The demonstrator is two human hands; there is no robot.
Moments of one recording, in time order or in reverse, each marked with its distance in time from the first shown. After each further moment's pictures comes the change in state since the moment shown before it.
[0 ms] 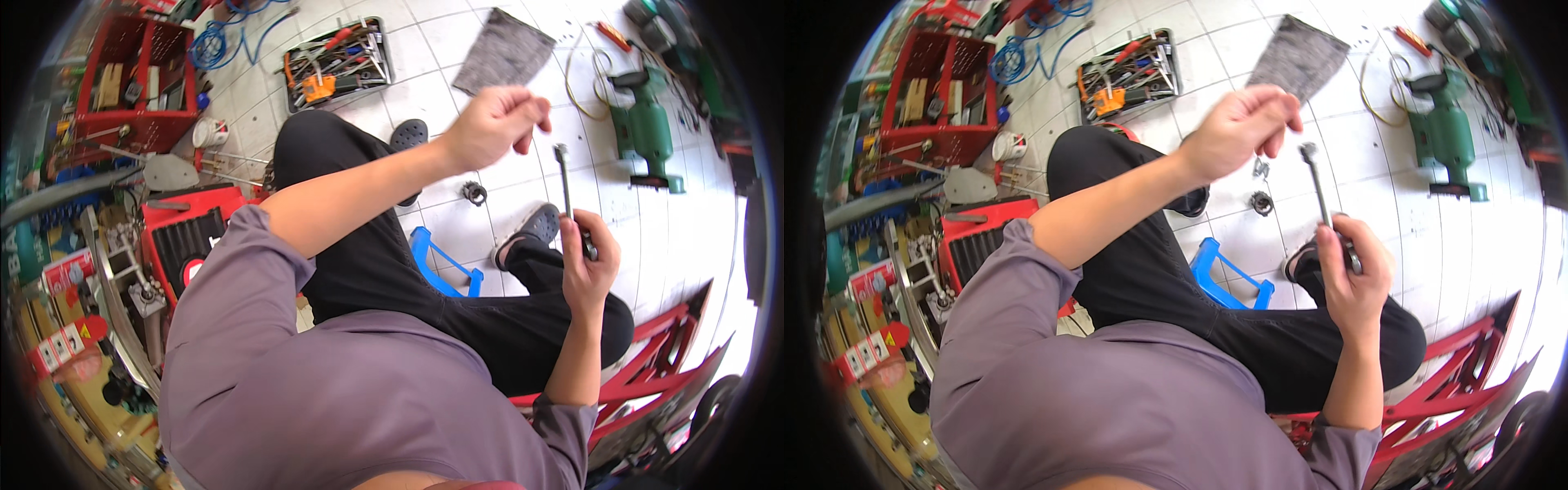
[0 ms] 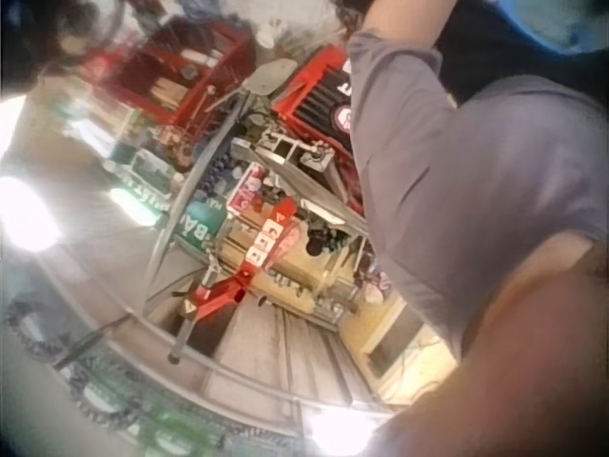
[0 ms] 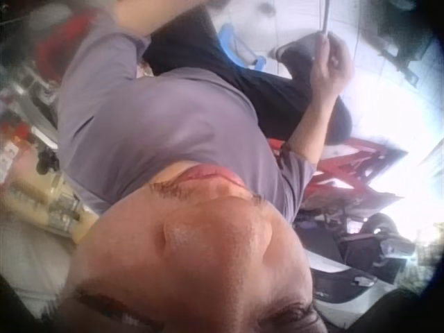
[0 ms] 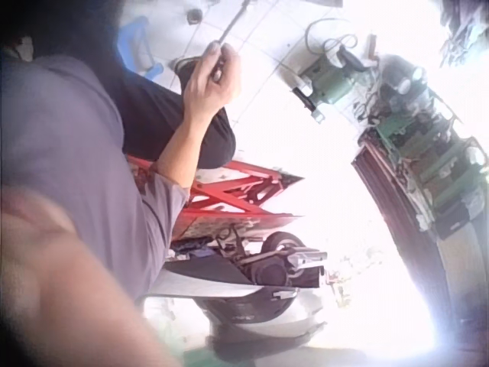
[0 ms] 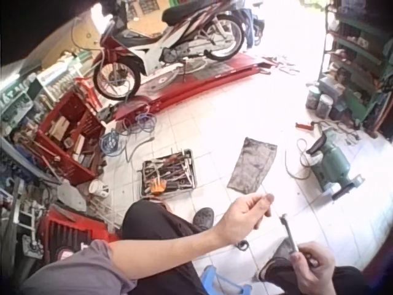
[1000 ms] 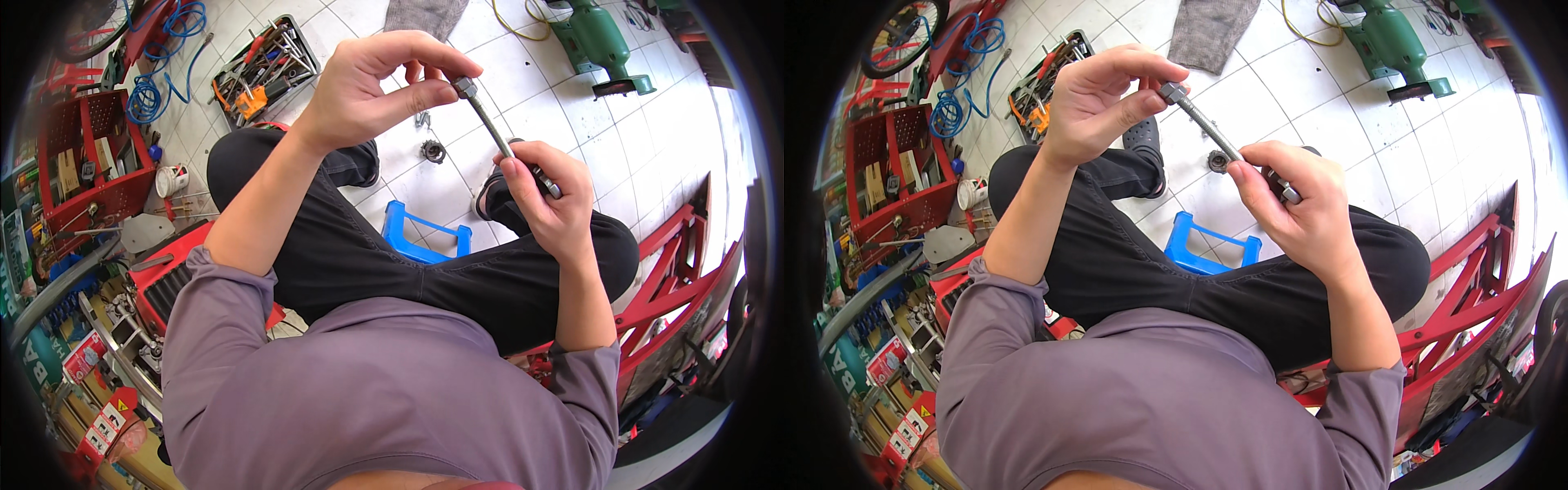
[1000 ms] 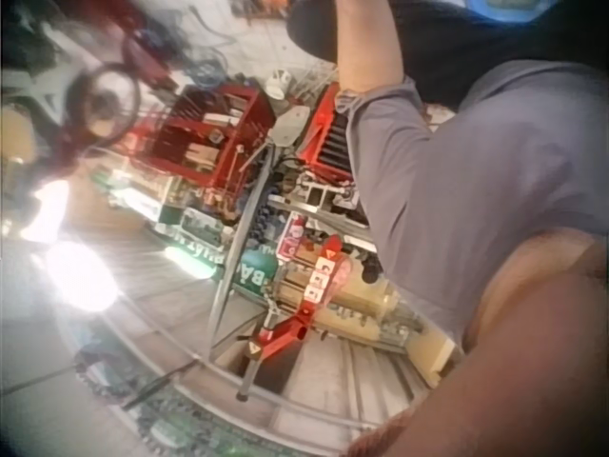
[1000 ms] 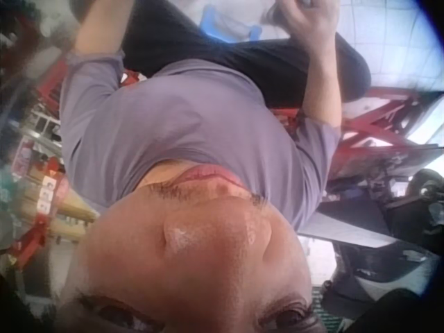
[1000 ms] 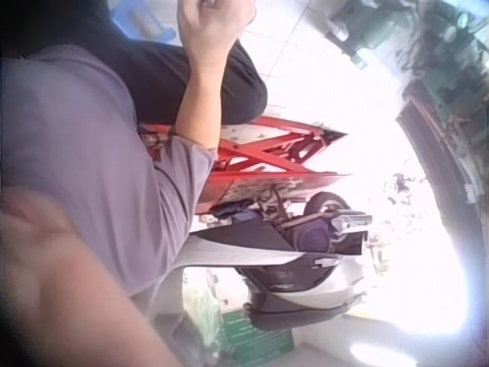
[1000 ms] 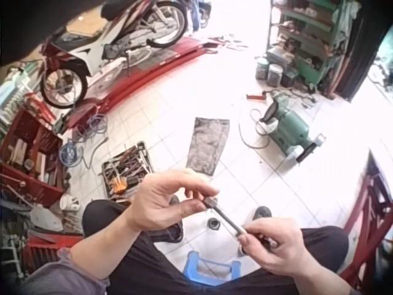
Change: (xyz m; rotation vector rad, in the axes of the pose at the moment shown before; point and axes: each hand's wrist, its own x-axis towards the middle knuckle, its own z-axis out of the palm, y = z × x) left_hand -0.005 0.038 -0.011 0.432 -0.352 0.337; right_hand 0.003 -0.006 -0.010 0.120 -0.124 -0.044
